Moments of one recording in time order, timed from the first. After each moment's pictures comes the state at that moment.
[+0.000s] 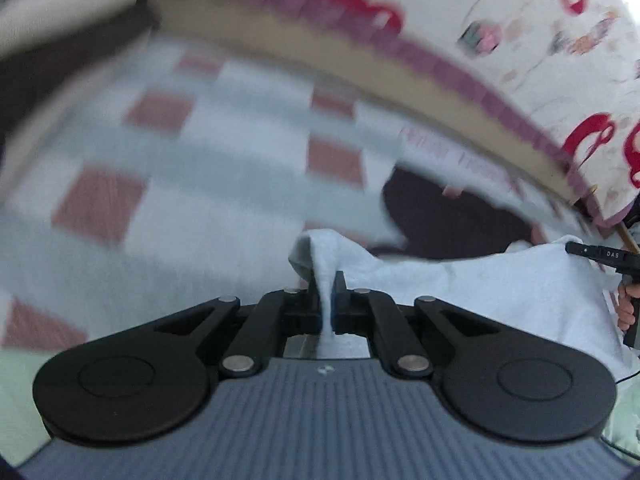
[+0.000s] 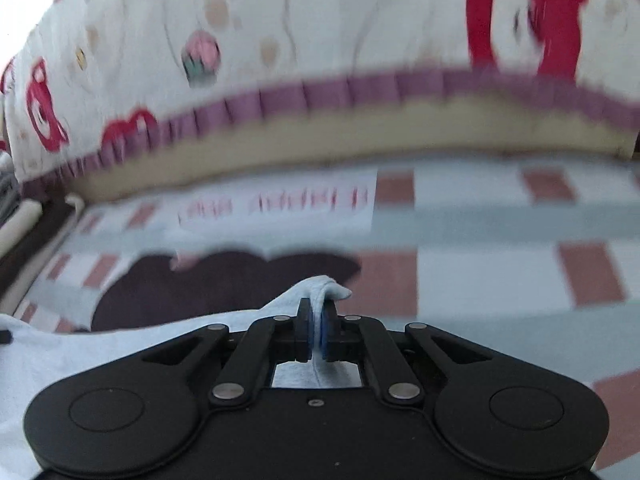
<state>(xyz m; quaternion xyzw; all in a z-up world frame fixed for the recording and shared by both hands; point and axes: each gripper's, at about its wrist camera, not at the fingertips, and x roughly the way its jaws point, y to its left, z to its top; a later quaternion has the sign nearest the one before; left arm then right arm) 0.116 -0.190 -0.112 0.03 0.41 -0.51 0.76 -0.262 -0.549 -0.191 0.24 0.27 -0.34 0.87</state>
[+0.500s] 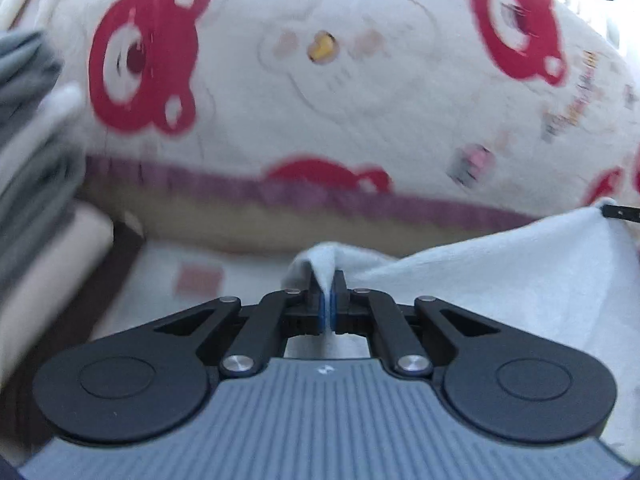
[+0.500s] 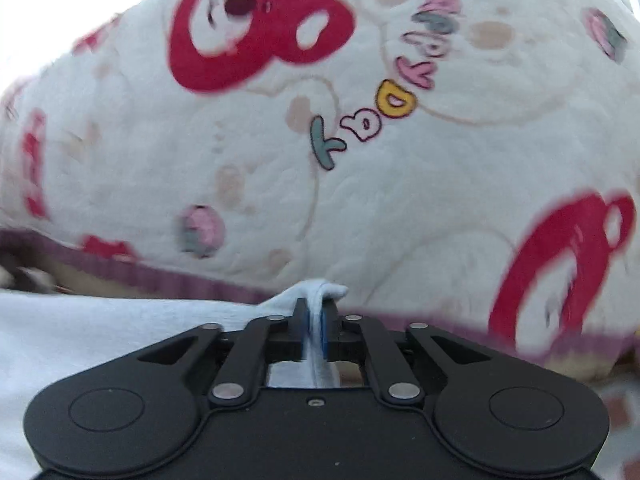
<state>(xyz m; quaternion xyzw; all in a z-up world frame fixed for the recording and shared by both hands) 0.196 -0.297 -0.034 0.08 0.26 -0.47 0.84 -0.170 -0.644 -0.088 0.07 0.20 -0.40 0.89</state>
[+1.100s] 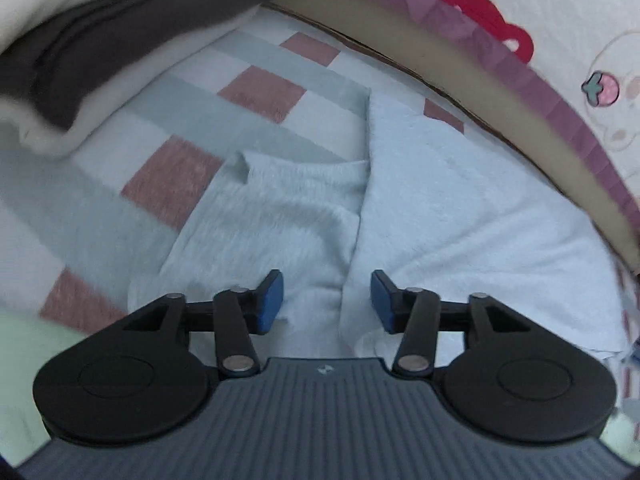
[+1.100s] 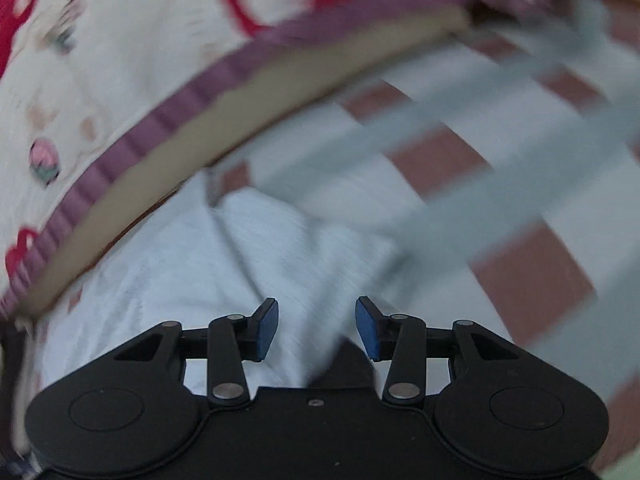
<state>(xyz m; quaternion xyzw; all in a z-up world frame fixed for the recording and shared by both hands) 0.157 -0.197 -0.131 0.00 0.51 -0.34 0.79 -0.370 -0.599 -0.216 0.46 0.22 -0.46 0.72</state>
